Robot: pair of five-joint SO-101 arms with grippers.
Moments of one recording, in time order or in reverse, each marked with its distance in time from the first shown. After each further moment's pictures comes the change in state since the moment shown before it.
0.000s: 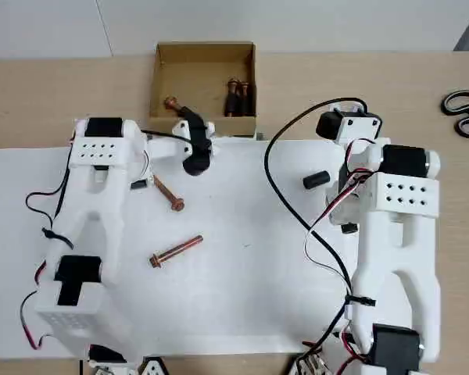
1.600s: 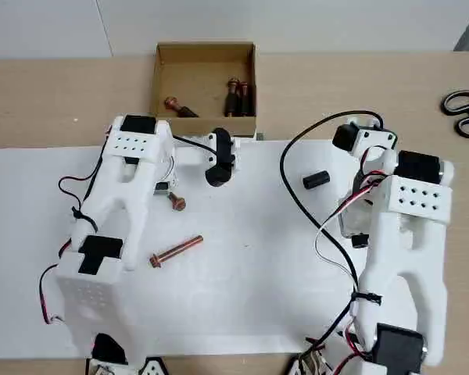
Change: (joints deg) left arm 6.6 12.4 -7.3 1.8 -2.4; right arm 5.5 0.0 3.8 0.5 1.2
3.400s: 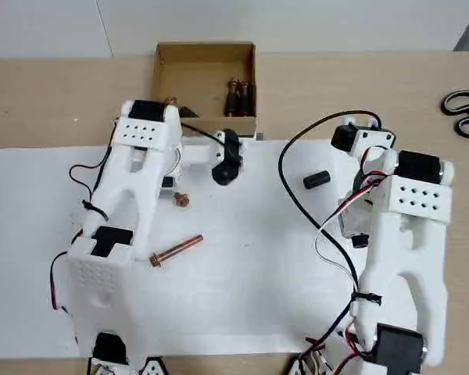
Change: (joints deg) left arm 1.4 7.1 -17.8 16.6 -0.3; right arm 0.0 0.0 0.0 0.0 1.4
